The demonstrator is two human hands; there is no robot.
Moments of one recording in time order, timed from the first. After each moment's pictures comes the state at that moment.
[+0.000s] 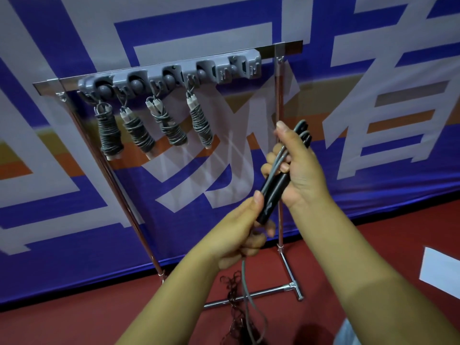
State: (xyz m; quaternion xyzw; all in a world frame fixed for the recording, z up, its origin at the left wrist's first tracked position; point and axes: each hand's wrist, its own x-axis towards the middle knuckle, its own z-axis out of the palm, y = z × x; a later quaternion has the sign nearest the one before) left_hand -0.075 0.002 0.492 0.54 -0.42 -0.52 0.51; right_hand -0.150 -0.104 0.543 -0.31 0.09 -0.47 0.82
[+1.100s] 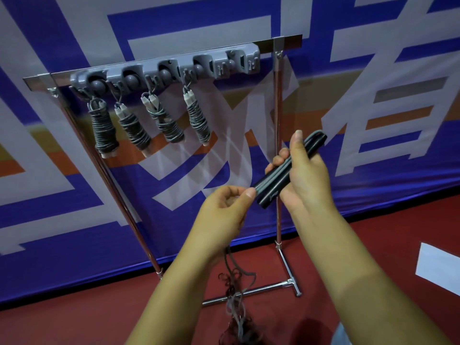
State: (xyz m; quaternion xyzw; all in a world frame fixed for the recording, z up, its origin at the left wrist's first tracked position) left_hand -0.070 0.009 0.507 0.65 -0.39 -0.30 0.58; right_hand -0.146 -0.107 0.526 -0.29 0.21 -0.55 0.75
